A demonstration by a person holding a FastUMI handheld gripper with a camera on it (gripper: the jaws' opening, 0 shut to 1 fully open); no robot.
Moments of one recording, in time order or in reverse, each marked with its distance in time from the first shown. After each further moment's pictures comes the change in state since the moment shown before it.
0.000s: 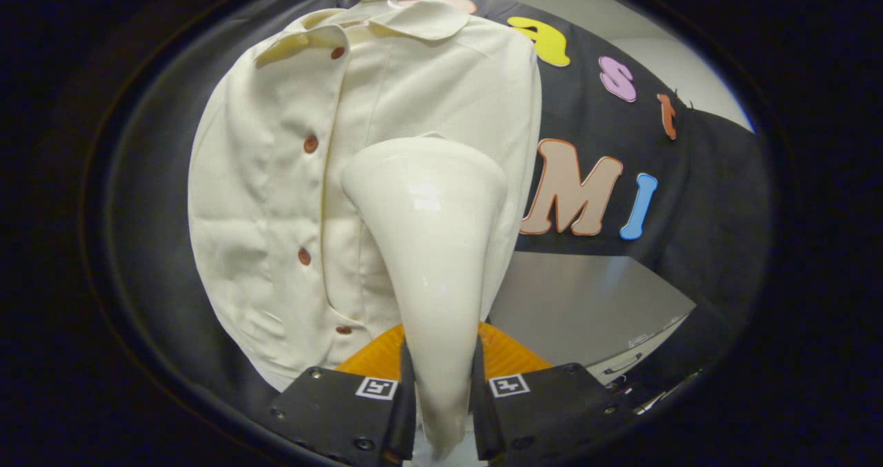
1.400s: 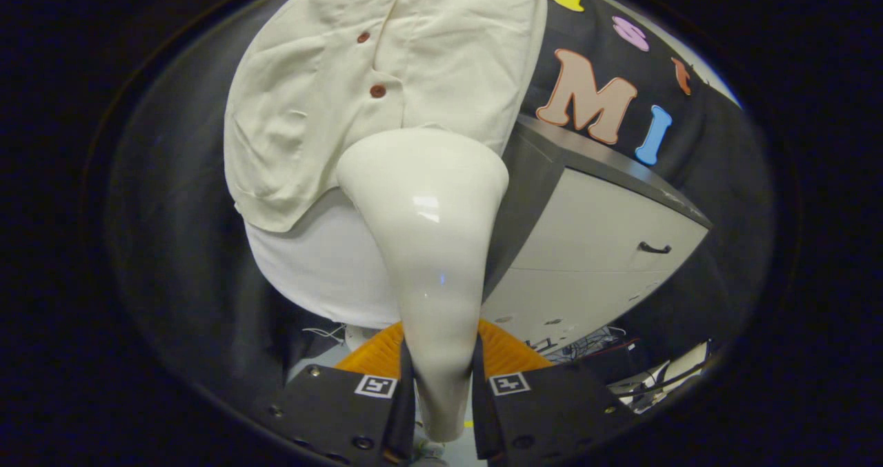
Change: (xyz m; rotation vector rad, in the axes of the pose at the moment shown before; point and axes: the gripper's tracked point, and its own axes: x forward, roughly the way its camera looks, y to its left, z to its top) arm -0.043 0.002 -0.206 -0.070 0.307 0.033
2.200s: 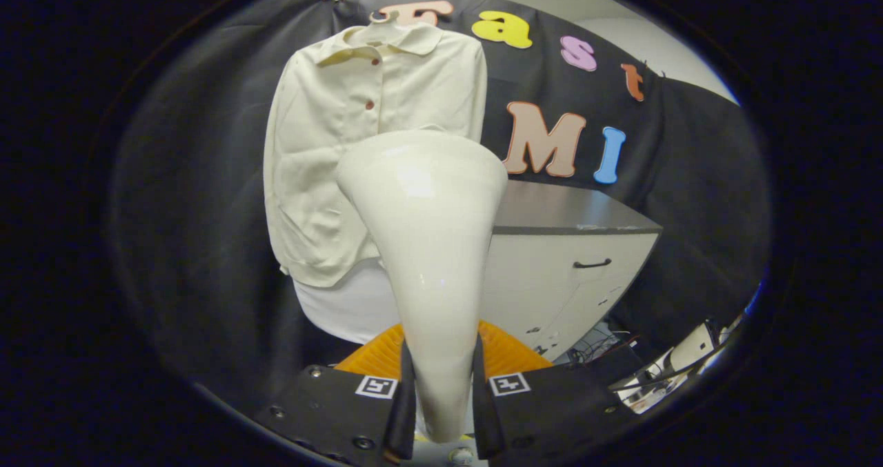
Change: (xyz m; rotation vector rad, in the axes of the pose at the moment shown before) arm -0.154 -0.017 0.027 0.166 -0.231 0.011
